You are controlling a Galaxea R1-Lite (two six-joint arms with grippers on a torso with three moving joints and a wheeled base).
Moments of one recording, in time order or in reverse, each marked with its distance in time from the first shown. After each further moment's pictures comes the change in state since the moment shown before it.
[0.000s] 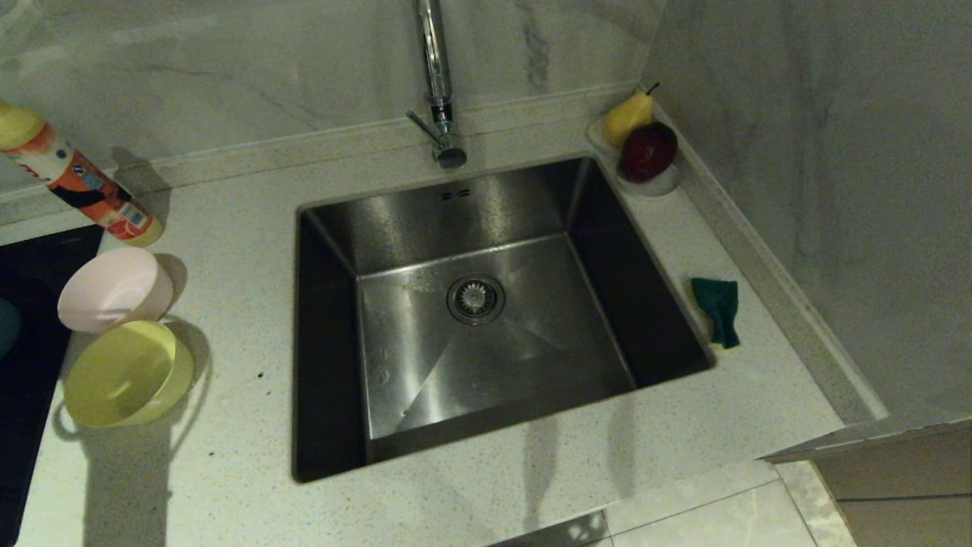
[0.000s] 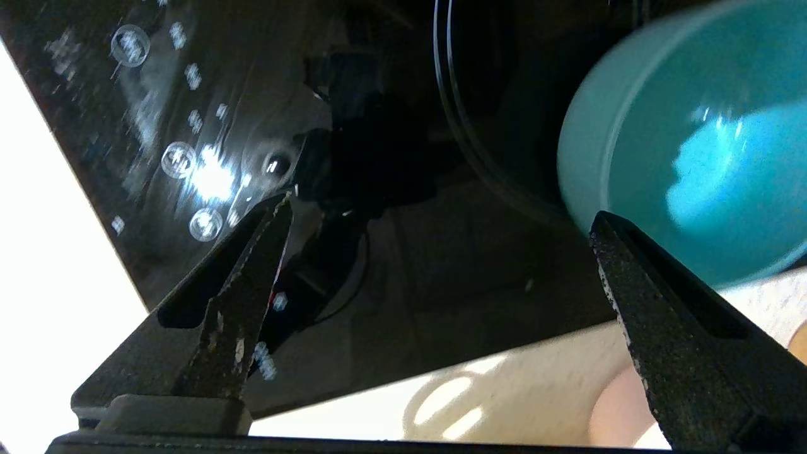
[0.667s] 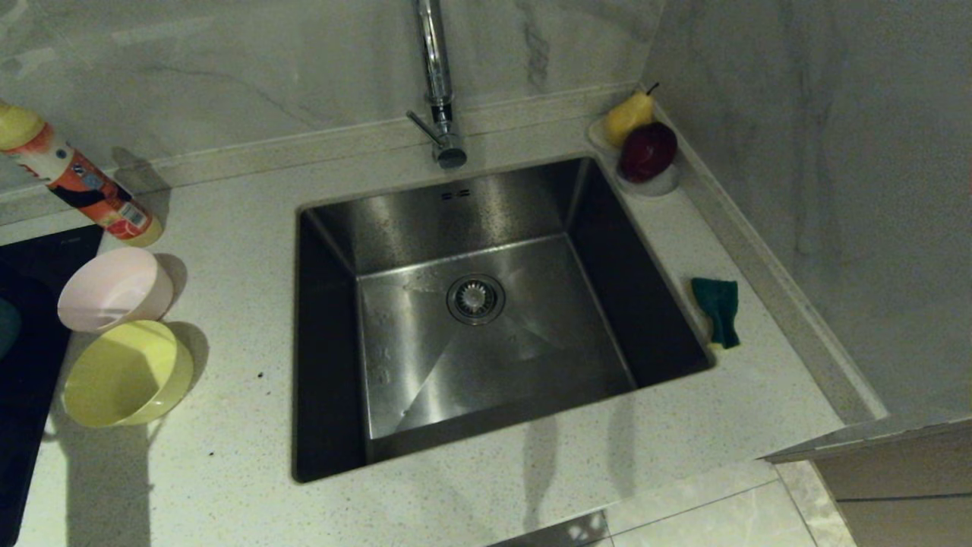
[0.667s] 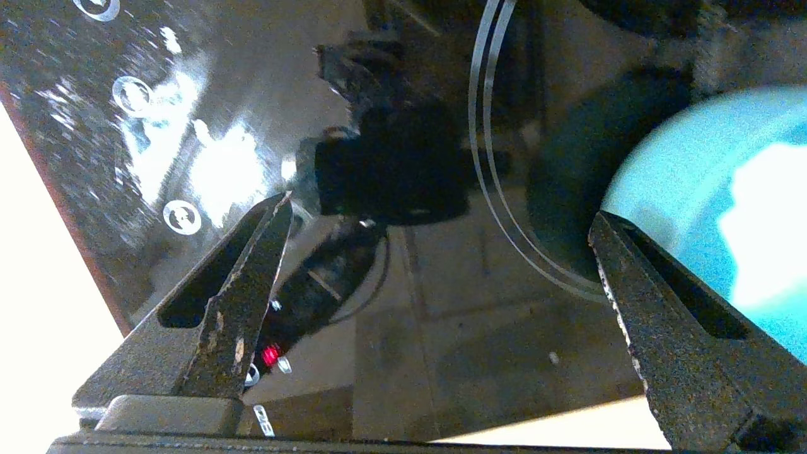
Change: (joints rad) left arm -0.004 0.114 -0.074 0.011 0.038 -0.015; right arm 0.000 0.000 0.000 0.000 0.000 0.000
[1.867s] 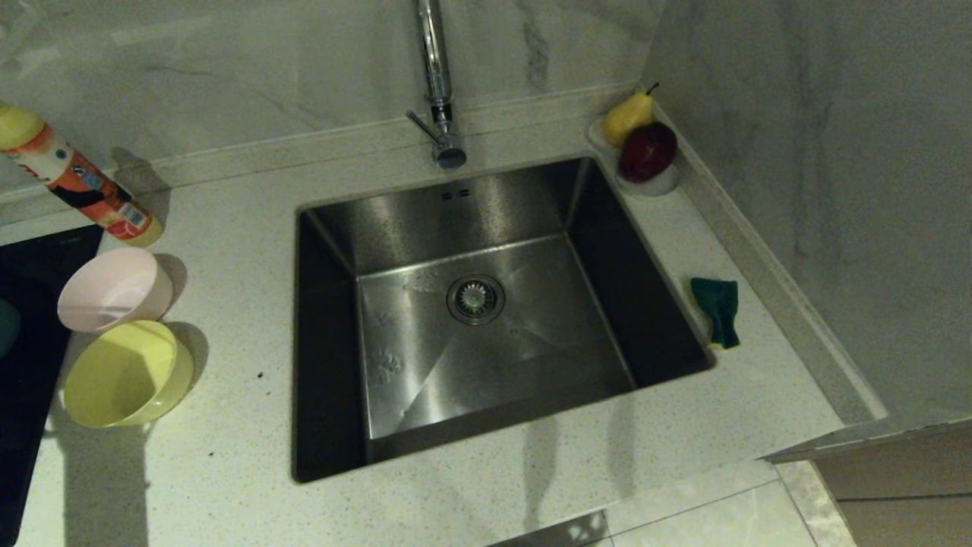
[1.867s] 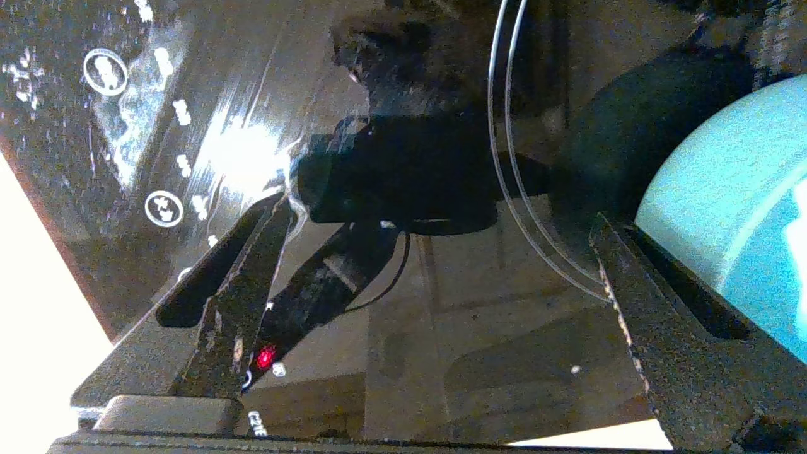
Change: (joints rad) left arm -0.036 0.034 -0.018 0.033 0.023 -0.004; right arm 0.000 0.000 0.000 0.000 0.000 0.000
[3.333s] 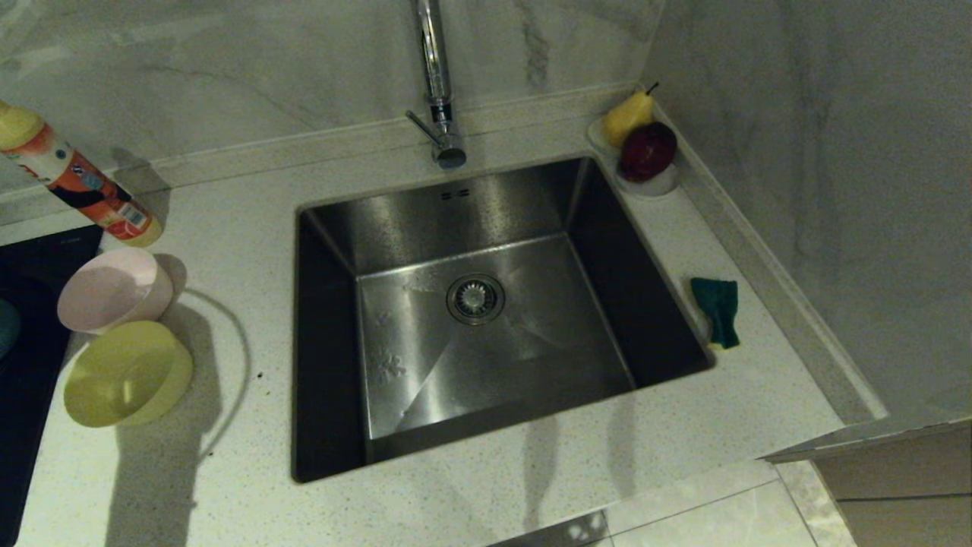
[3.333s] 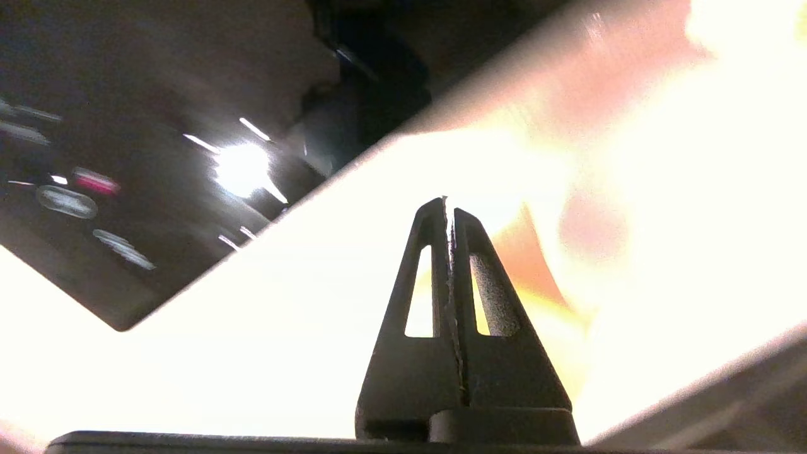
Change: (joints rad) left arm -0.255 -0.255 -0.004 0.147 -0.055 0.183; right arm 0.000 0.000 0.000 0.000 0.000 0.000
